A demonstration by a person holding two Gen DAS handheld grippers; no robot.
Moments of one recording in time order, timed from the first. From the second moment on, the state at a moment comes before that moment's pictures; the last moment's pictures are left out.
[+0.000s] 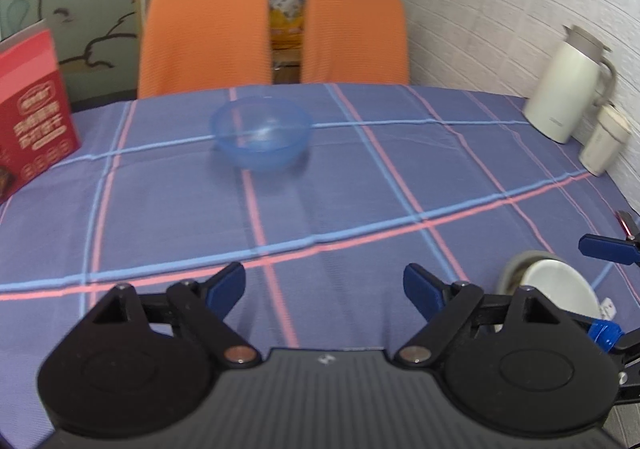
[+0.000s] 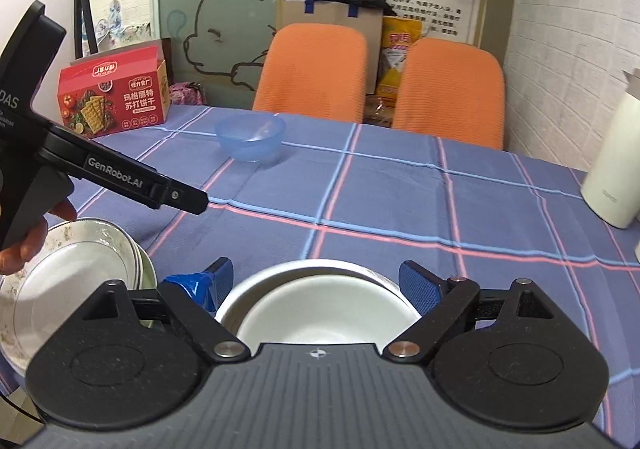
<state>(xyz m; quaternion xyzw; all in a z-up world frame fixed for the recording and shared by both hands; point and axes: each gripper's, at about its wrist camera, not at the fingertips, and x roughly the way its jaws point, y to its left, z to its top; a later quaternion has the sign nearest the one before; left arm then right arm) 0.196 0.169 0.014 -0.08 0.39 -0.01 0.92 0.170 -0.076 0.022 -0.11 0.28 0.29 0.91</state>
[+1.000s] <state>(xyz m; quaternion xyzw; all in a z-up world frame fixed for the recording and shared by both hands) 0.381 0.271 -0.001 -0.14 0.42 0.00 0.90 0.326 0.081 0.003 -0.18 0.36 0.38 0.83</state>
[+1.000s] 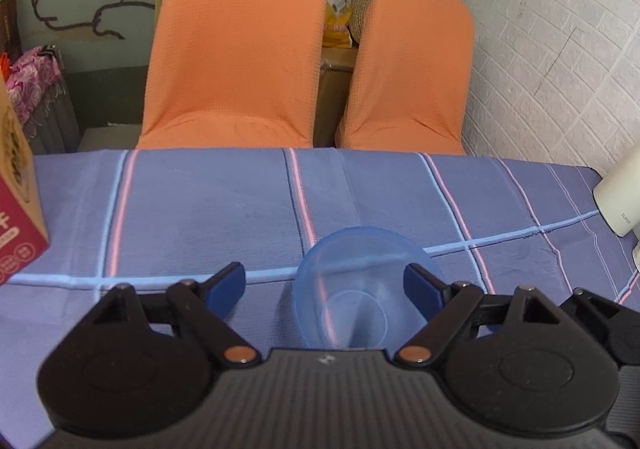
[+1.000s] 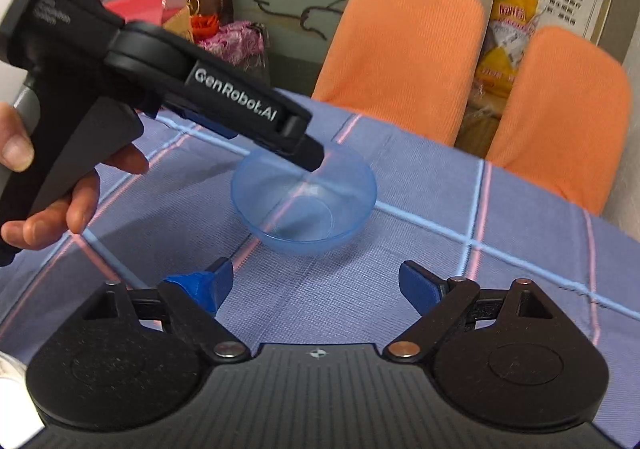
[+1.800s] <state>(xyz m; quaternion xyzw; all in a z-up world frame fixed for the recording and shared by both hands) 0.387 0.257 -0.014 -0.11 0.43 -0.02 0.90 0.319 0.096 -0.013 -0.17 0.27 0.39 0.86</state>
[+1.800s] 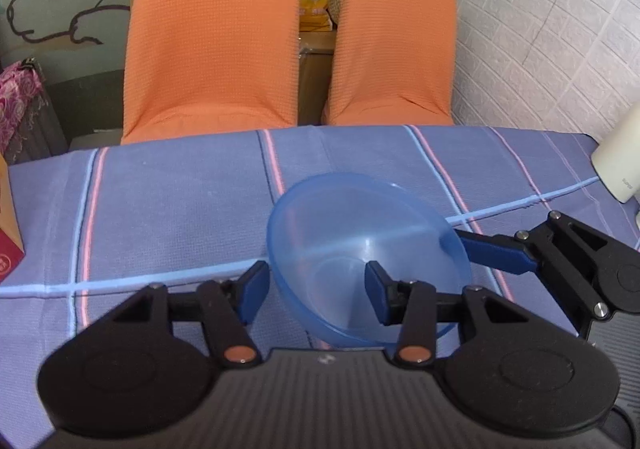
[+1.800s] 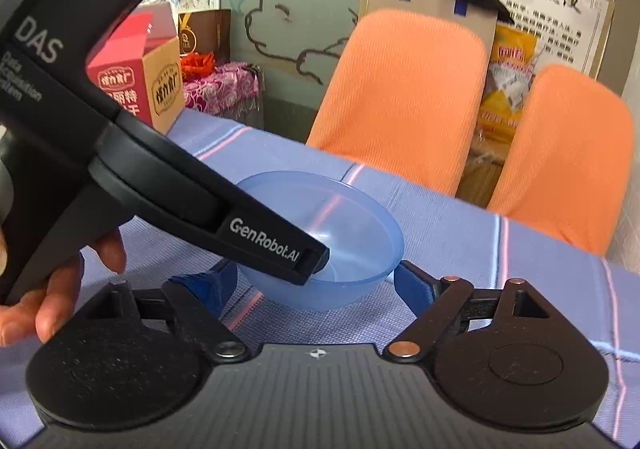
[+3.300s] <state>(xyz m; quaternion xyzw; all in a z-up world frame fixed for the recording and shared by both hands) 0.202 0.002 0.021 -0.03 0.43 -0.15 0.89 0.156 -0.139 0.007 -0.10 0.31 0.33 0.89</state>
